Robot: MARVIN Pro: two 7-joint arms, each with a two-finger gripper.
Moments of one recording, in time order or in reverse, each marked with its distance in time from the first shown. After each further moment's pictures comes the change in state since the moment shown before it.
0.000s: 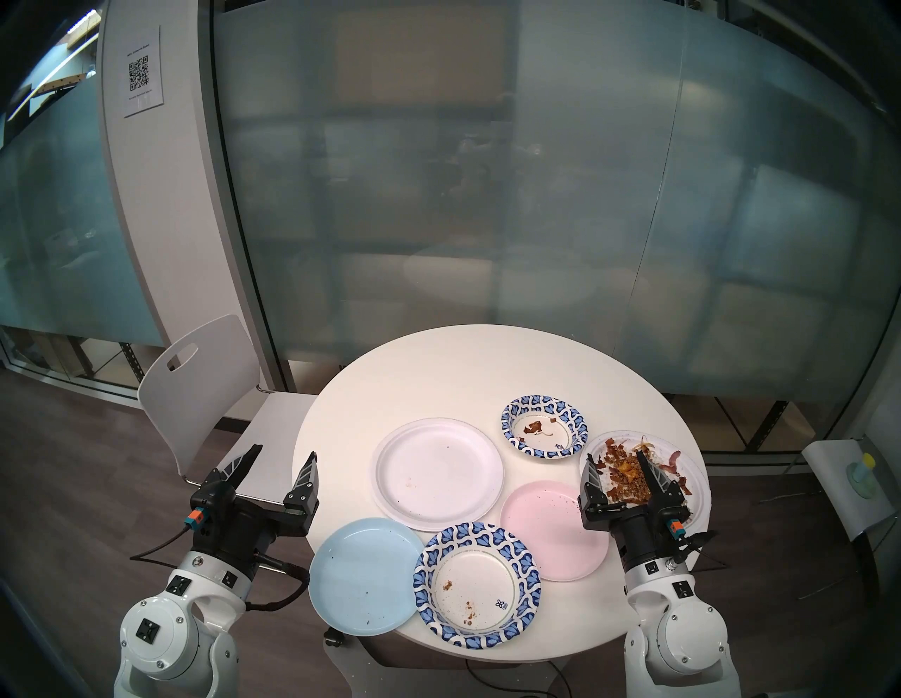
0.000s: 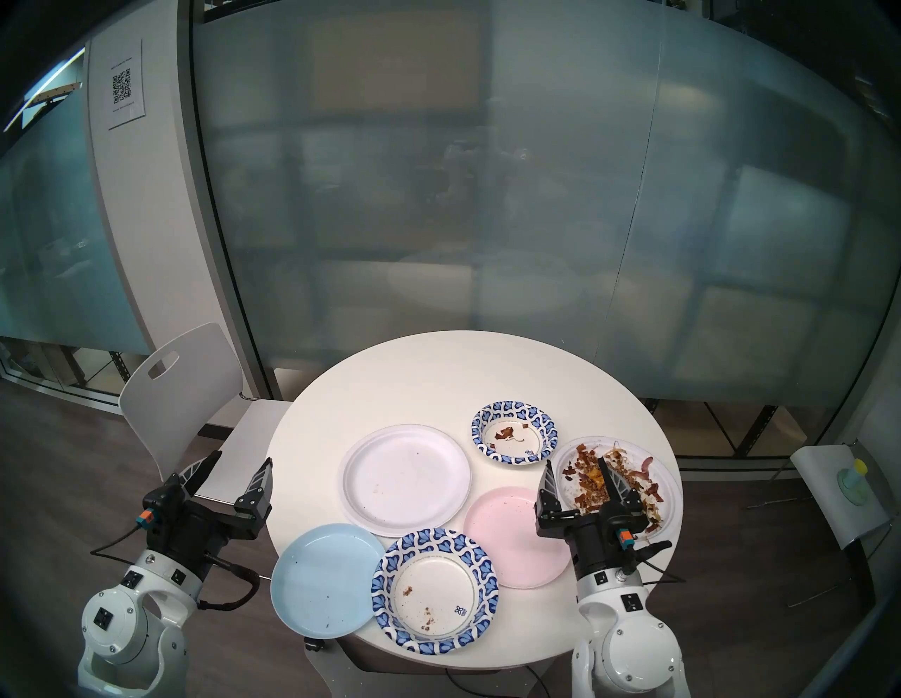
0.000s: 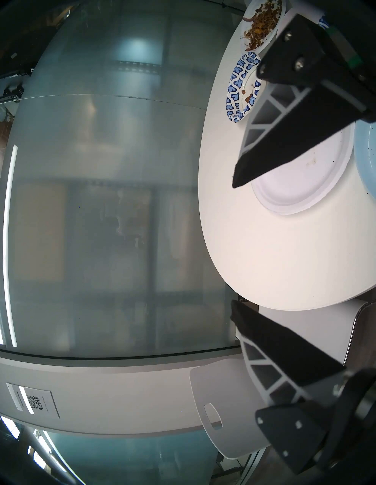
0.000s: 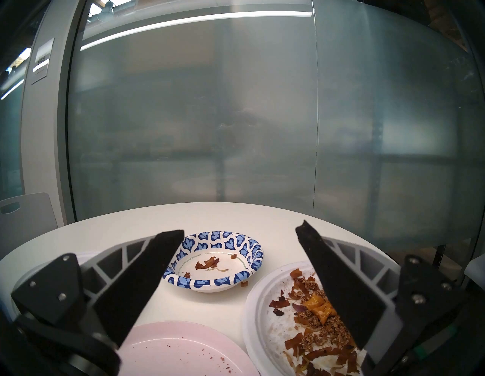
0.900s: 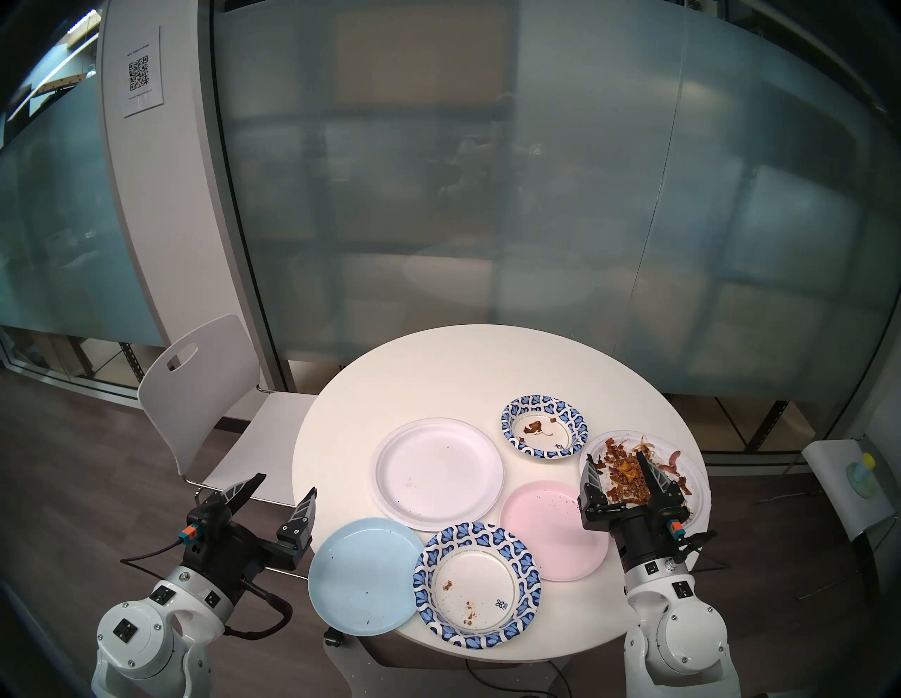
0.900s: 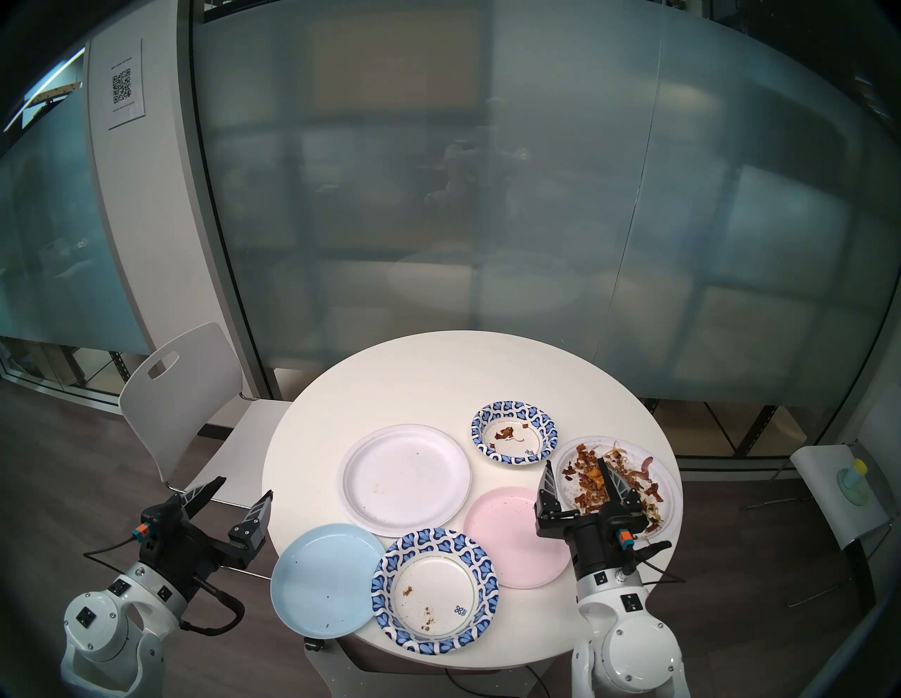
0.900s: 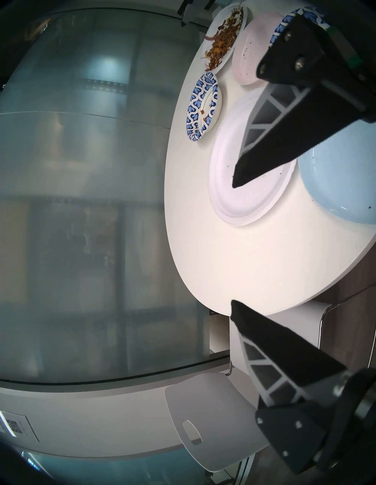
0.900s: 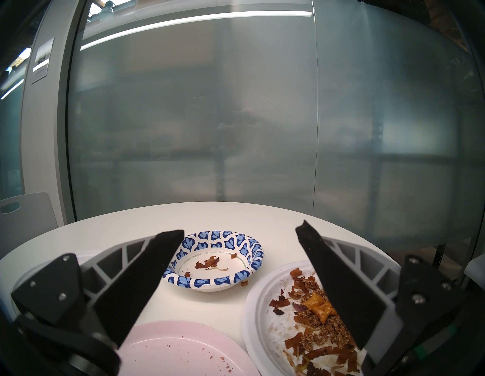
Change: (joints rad) left arm 0.081 0.075 -0.088 -0.002 -0.032 0.111 -0.132; right arm 0.000 0.000 0.000 0.001 0.000 0.000 0.000
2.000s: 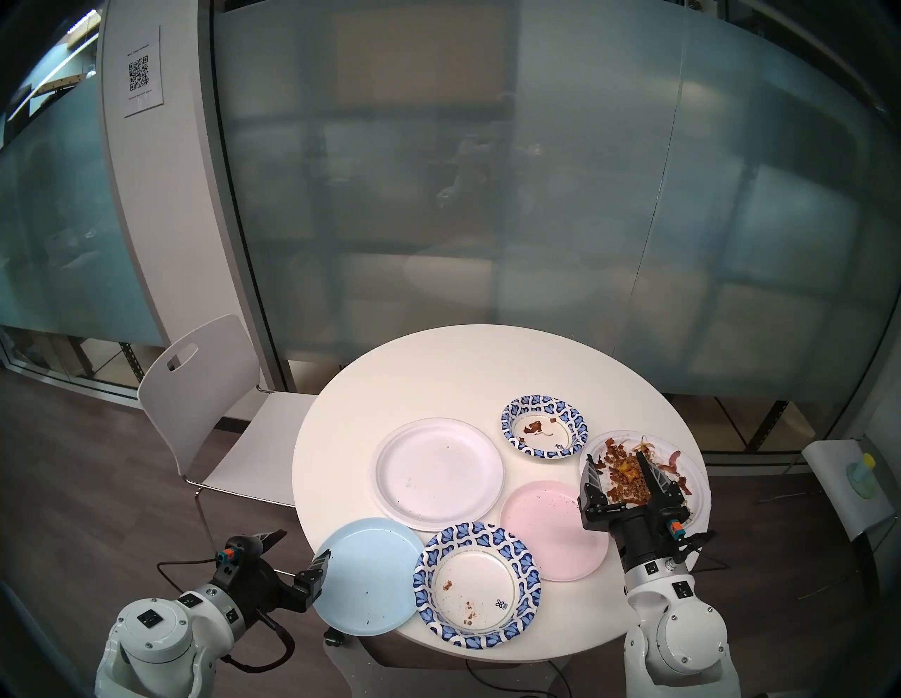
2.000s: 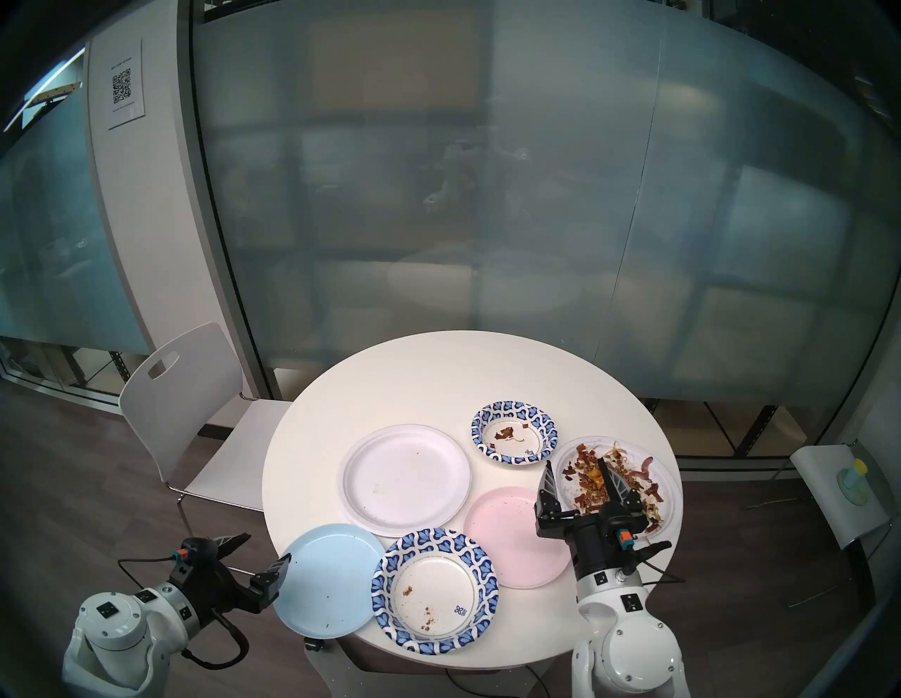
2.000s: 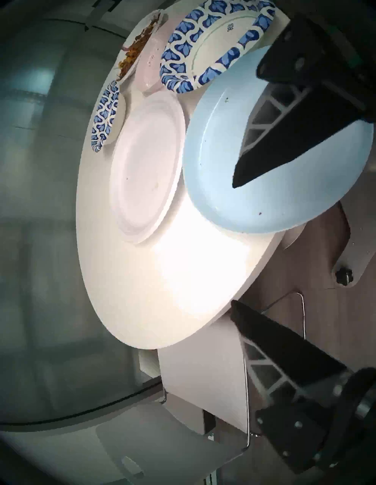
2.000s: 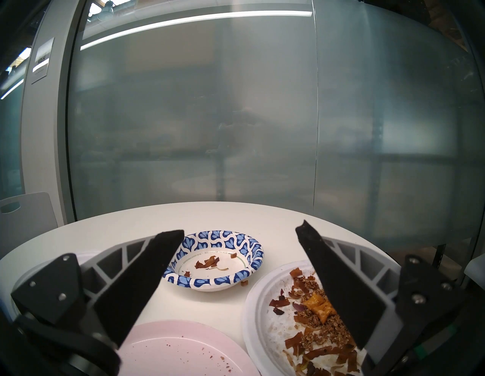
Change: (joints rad) left arm -0.059 0.097 0.049 0.138 0.120 0.231 -0.038; right arm 0.000 0.000 0.000 0.000 0.000 0.000 0.000
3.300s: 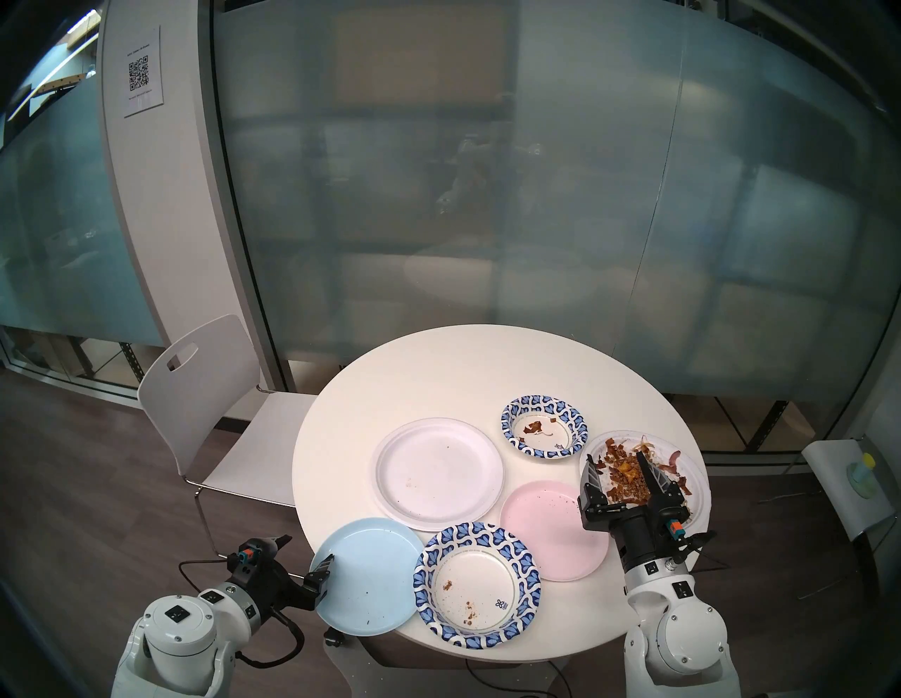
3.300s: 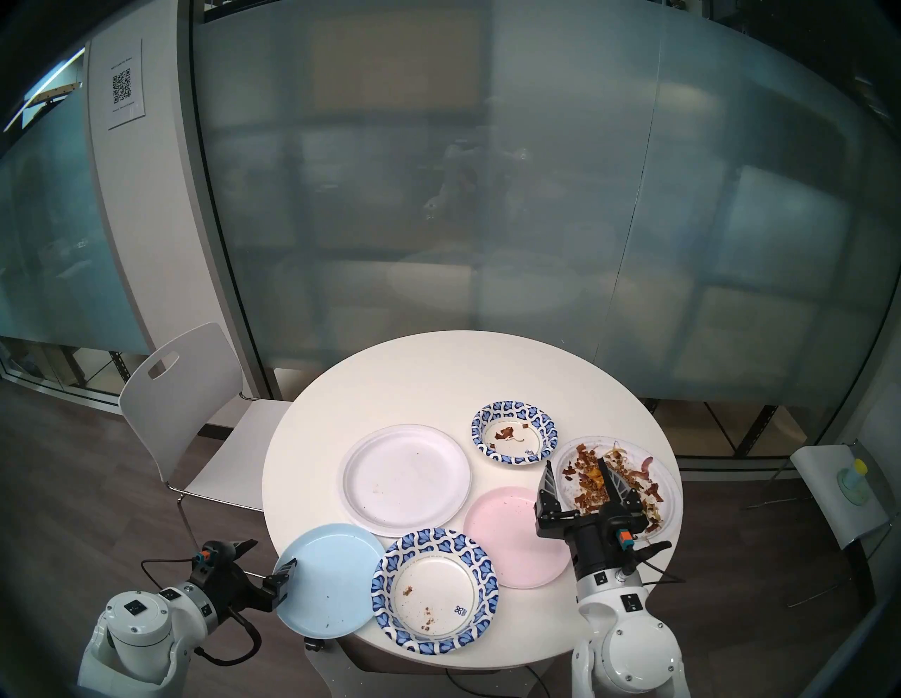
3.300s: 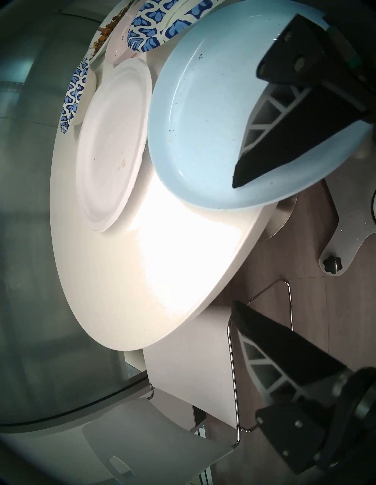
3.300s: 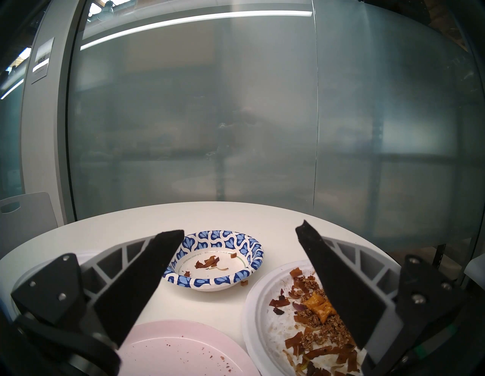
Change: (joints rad) left arm -0.069 0.015 0.056 0.097 0.067 -0.002 0.044; right arm 0.000 0.000 0.000 0.000 0.000 0.000 0.000
